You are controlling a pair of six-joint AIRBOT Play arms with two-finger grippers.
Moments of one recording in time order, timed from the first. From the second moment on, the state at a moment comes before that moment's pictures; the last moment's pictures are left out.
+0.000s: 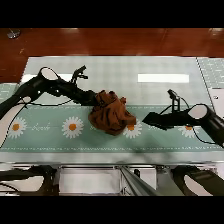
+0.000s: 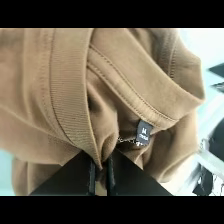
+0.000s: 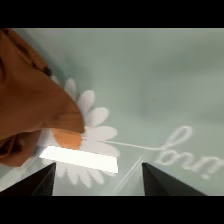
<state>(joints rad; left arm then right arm) -0.21 -1.52 1.13 0.71 -1.23 -1.18 0.14 -1.04 0.56 -0.91 0.92 1.51</state>
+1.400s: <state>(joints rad) -0.09 -1.45 1.28 0.62 -1.30 -1.16 0.49 -1.45 1.17 -0.74 0.95 1.52</state>
